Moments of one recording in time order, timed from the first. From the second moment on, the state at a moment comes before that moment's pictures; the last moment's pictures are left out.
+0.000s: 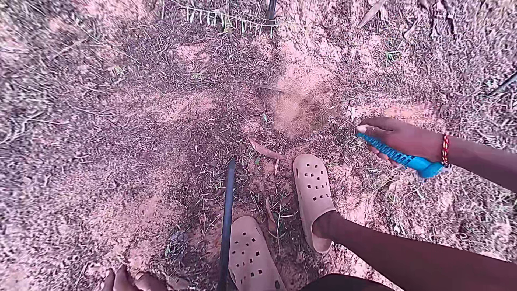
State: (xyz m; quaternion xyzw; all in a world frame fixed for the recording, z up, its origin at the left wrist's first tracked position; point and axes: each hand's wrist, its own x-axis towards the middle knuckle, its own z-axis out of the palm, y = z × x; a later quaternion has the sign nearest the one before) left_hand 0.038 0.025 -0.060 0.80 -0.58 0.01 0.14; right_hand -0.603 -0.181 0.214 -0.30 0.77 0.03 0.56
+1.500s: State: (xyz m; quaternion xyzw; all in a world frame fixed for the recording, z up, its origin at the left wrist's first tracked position) left_hand -0.401 -0.252 0.033 0.38 -0.89 -0.26 0.00; right_hand -0.599 -0.057 0.177 -0.02 0.77 -0.38 0.52
